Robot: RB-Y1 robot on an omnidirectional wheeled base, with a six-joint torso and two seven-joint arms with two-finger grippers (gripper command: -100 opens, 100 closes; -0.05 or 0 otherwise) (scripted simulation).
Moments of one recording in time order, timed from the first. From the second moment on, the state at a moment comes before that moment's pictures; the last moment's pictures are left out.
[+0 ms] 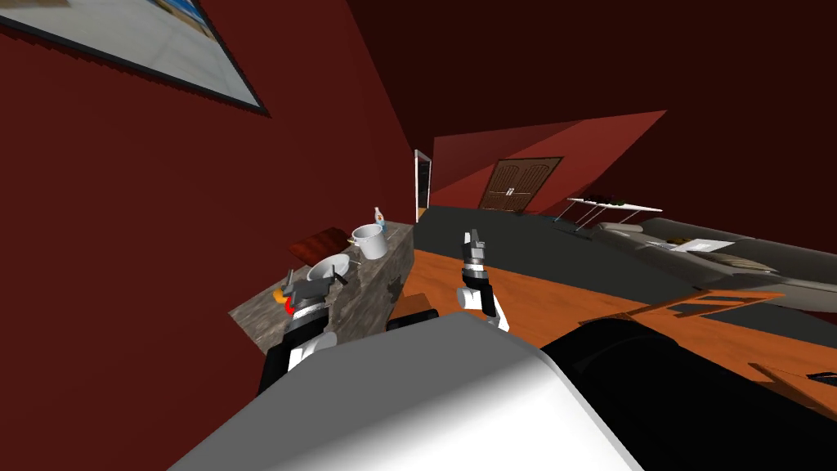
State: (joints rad) left arm 0.56 0.15 0.05 -2.08 0.55 -0.43 0.49; right arm 0.47 0.04 -0.06 -2.21 -0.09 -0.49 0.10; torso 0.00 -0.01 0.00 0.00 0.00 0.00
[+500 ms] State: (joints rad) left arm 0.57 0.14 0.07 -2.00 0.70 -0.38 0.60; right arm 0.47 0.04 -0.06 -2.21 -0.09 -0.49 0.10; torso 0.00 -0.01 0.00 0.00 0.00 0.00
